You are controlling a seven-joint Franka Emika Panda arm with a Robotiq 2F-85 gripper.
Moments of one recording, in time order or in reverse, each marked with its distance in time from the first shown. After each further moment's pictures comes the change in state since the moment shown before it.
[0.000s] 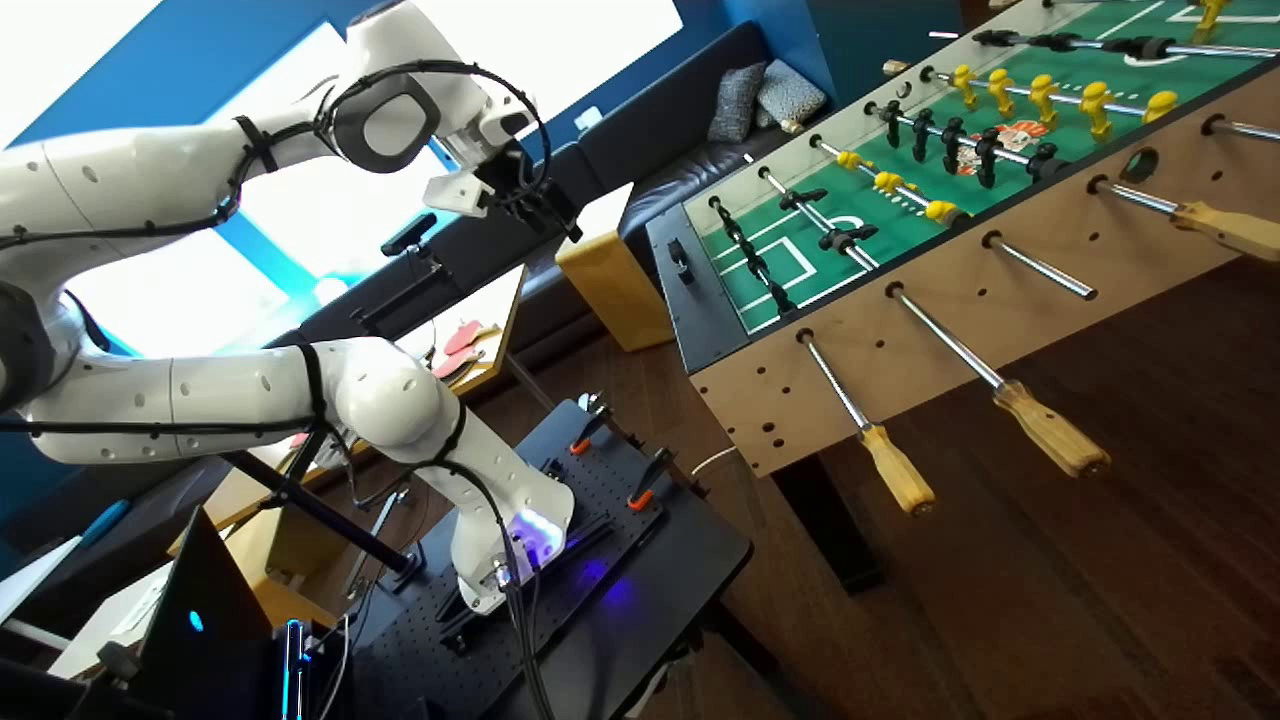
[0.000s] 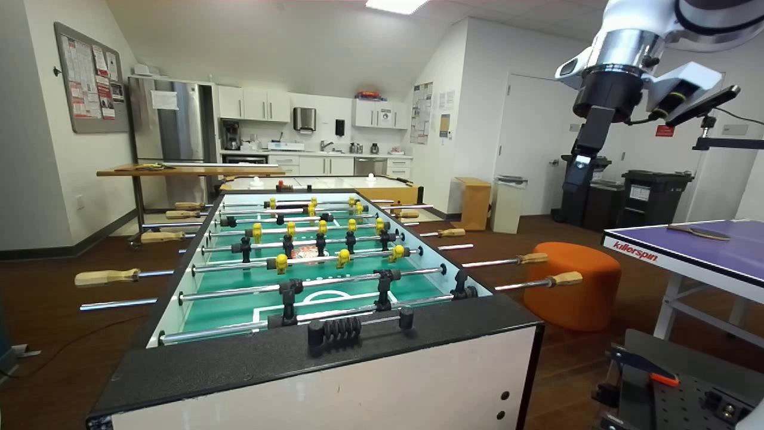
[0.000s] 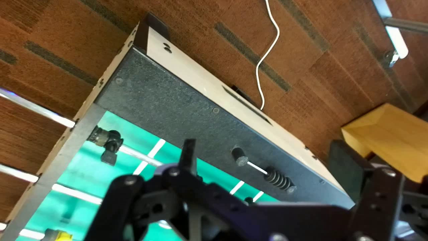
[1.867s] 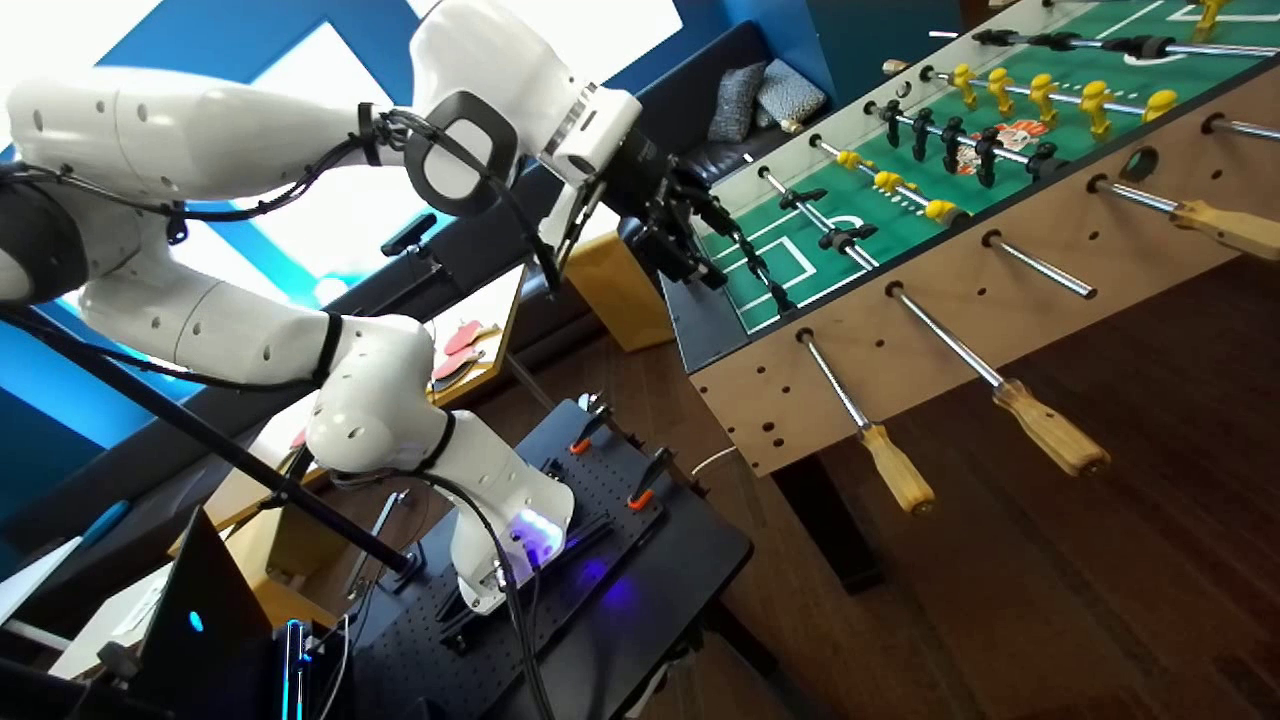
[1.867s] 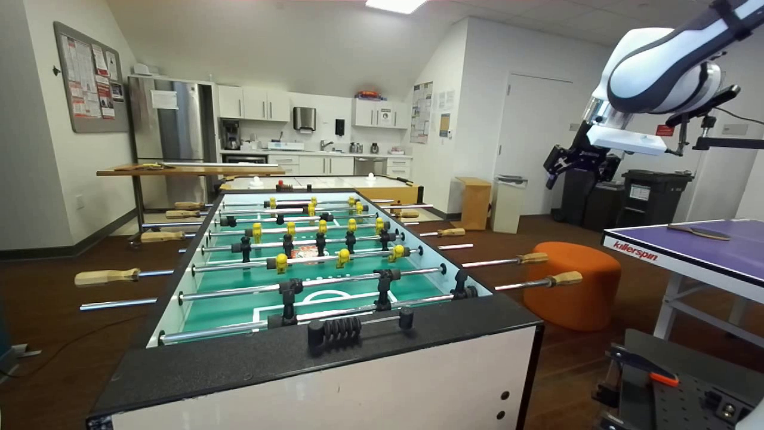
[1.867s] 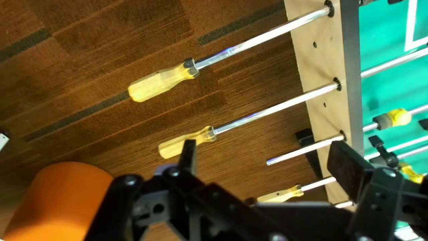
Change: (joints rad) arm -0.600 0.394 -0.025 0.073 -0.304 0.531 0.622
